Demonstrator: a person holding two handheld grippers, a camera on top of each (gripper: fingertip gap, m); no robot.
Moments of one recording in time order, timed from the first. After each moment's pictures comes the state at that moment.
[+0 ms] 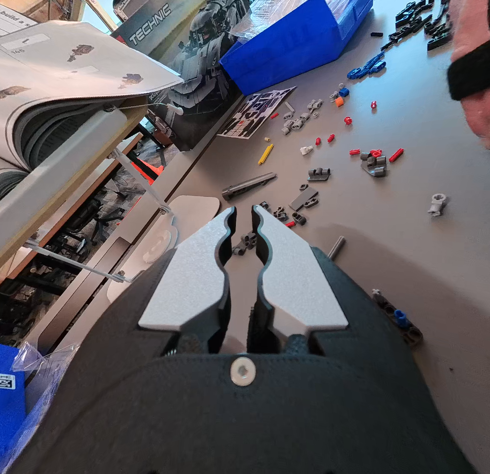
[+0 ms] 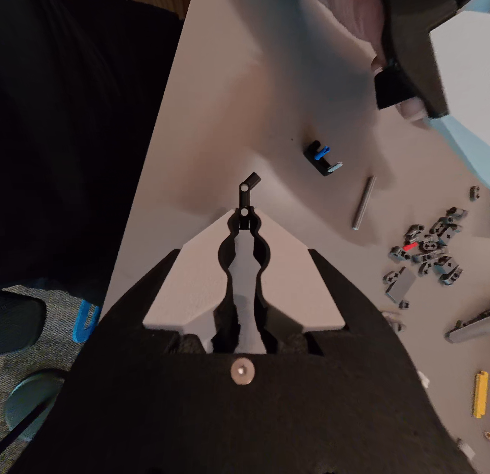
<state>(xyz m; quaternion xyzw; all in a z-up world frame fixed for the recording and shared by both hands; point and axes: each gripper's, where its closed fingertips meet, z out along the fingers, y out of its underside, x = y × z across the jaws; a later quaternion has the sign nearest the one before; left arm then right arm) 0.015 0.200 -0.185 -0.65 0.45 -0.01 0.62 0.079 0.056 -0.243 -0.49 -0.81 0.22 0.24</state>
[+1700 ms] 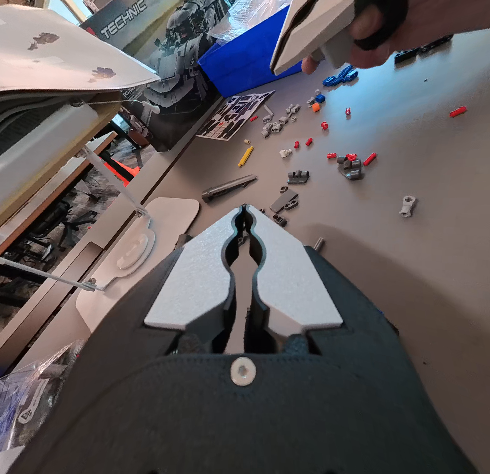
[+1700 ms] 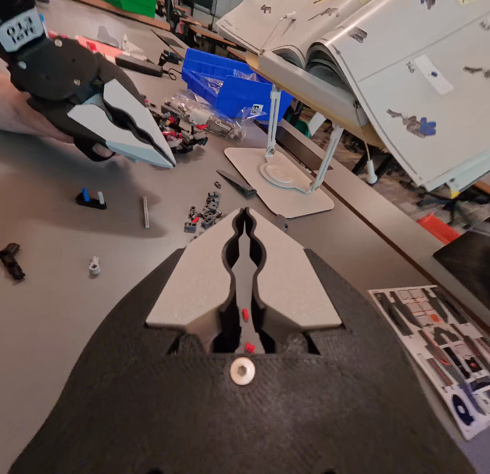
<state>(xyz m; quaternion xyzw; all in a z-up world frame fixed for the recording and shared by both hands) 0.026 0.194 -0.194 -0.65 0.46 -0.05 0.60 0.131 0.227 -0.155 -0.57 -0.52 0.26 0.58</state>
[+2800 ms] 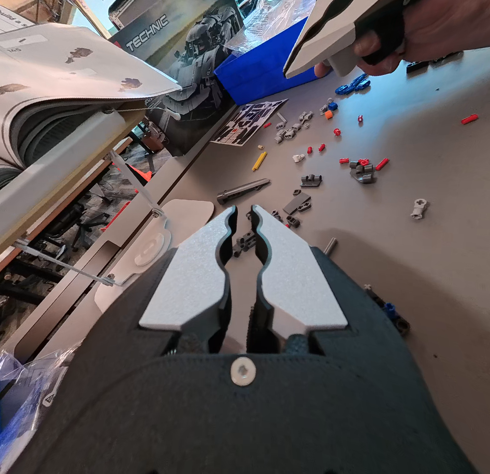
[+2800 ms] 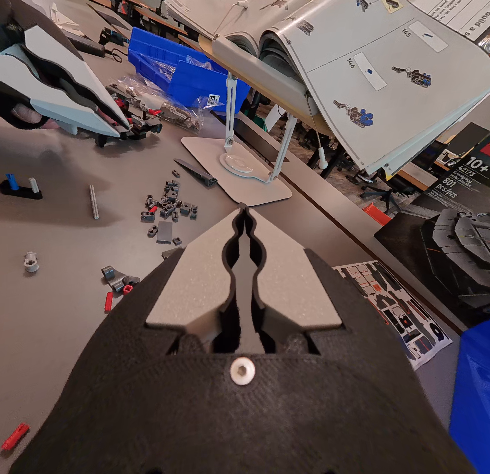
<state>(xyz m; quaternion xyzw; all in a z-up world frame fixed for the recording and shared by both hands) 0.014 0.195 -0.181 -0.64 0.45 -0.05 0.62 0.155 0.251 -0.156 -0.59 -0.48 0.19 0.62</state>
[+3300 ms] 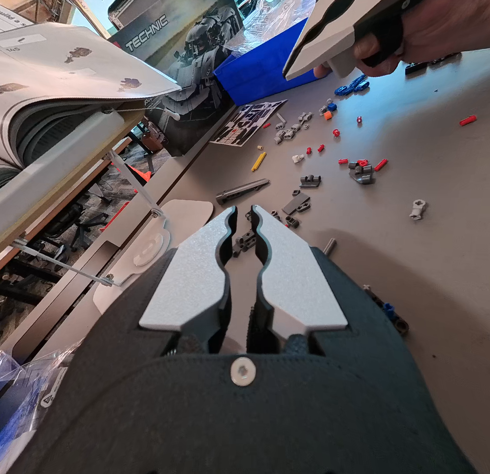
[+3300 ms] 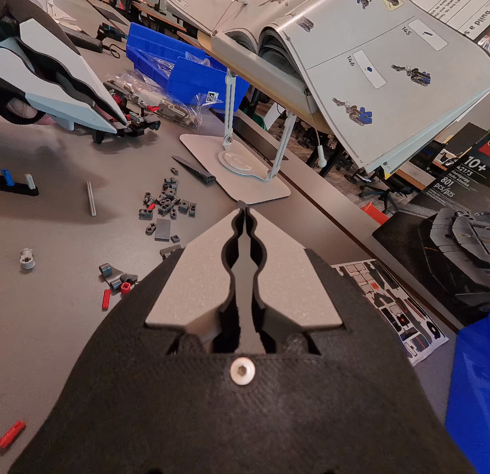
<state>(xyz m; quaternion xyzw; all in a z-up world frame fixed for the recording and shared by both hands) 0.014 0.194 -0.181 -0.64 0.45 -0.05 0.62 0.156 0.252 -0.157 -0.59 -0.48 0.19 0.62</state>
